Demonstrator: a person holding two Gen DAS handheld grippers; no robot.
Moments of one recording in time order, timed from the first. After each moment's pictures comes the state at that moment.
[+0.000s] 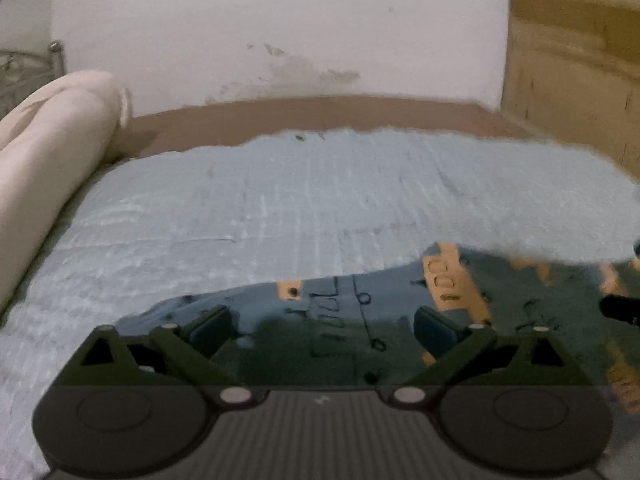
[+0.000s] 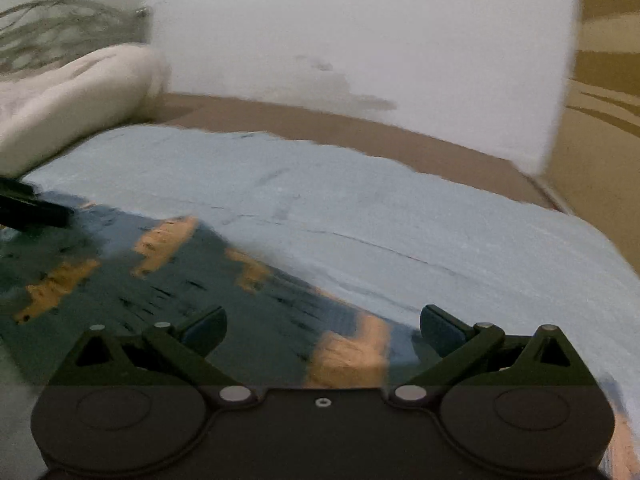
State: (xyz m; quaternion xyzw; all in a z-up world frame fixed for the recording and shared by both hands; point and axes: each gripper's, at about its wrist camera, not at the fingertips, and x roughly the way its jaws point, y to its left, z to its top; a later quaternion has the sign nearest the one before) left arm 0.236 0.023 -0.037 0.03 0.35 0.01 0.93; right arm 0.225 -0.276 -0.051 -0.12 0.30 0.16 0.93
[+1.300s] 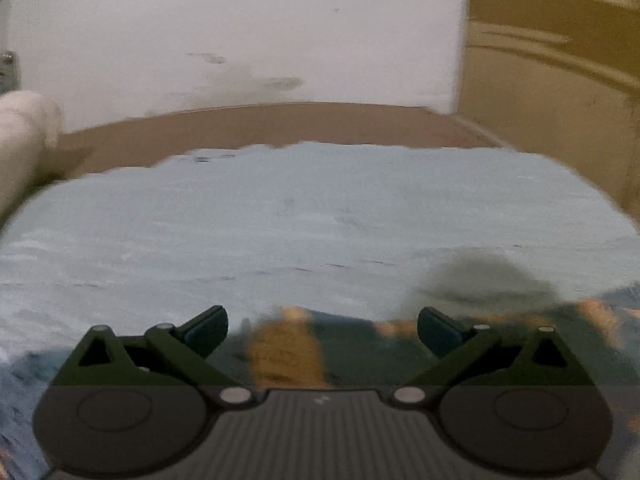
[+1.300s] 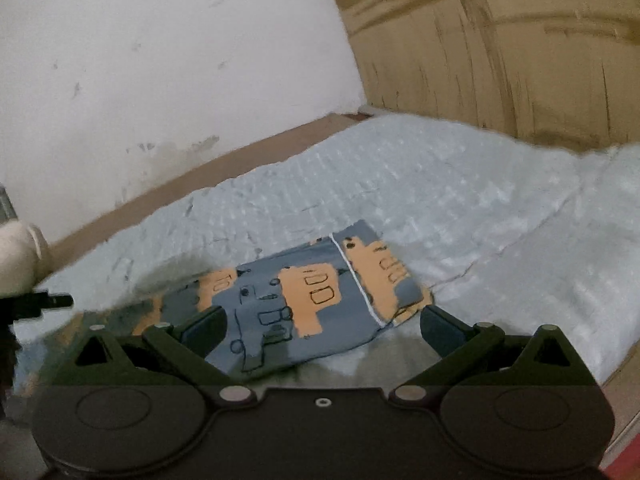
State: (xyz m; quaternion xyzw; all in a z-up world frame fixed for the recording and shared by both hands) left arm 0.262 -0.089 -0.021 0.00 0.33 -0.09 0.94; right arm 0.108 -0.499 -0.051 0.18 0.28 -0.05 0.94
